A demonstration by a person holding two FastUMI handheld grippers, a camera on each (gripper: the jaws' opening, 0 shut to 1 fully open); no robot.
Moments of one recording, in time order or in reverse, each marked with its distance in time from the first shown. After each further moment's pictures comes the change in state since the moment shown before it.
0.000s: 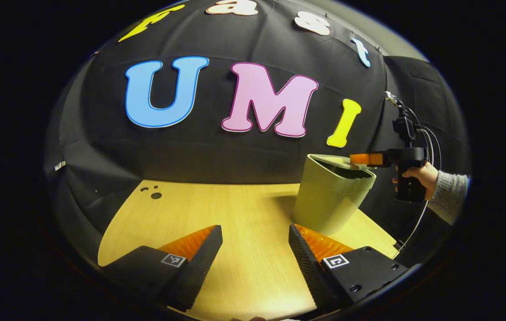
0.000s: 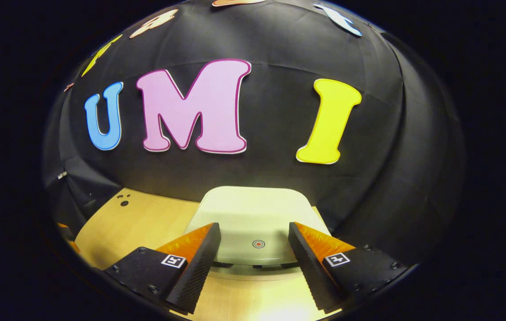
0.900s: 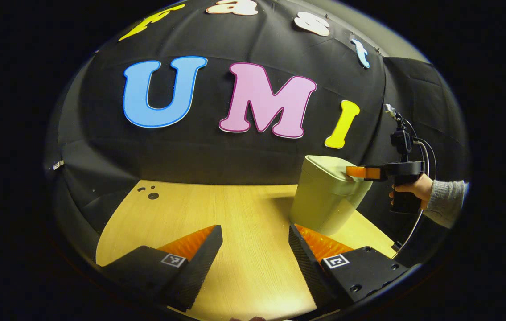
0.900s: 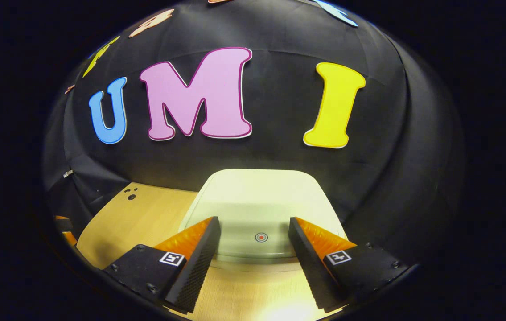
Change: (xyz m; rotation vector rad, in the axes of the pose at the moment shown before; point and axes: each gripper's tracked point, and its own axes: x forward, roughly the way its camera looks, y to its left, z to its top) left arm 0.002 -0.004 0.002 -0.003 -0.006 -0.013; right arm 0.006 0.002 -0.023 0.048 0.012 0.060
